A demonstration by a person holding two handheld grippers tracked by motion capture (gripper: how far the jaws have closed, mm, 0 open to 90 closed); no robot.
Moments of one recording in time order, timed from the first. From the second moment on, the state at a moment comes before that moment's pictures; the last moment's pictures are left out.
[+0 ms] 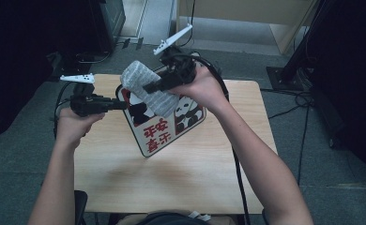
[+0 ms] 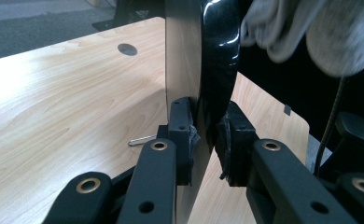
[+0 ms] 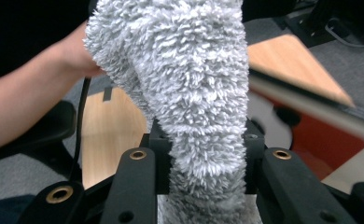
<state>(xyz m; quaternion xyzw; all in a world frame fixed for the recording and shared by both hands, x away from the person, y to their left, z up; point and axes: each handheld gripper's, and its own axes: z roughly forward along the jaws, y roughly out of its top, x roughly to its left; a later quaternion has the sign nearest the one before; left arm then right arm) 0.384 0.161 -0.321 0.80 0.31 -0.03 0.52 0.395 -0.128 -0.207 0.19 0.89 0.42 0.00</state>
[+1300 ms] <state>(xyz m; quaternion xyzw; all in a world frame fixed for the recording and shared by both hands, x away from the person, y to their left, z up) 0.383 0.162 -0.323 0.80 0.31 -0.03 0.52 0.440 -0.076 -0.214 0.24 0.89 0.39 0.00</state>
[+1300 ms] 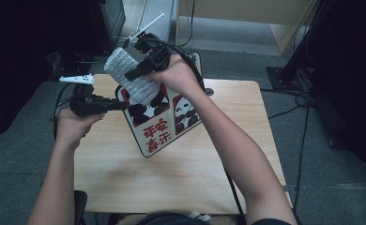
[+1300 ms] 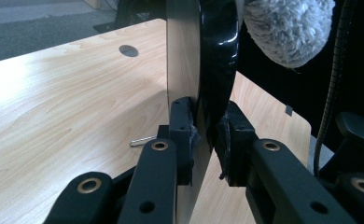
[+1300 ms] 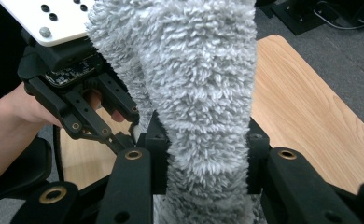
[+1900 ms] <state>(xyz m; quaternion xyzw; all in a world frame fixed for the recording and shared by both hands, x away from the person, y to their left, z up) 0.384 0.163 -0.324 0.79 0.31 -0.03 0.52 0.450 -0.094 -0.215 0.26 0.88 0.39 0.00</state>
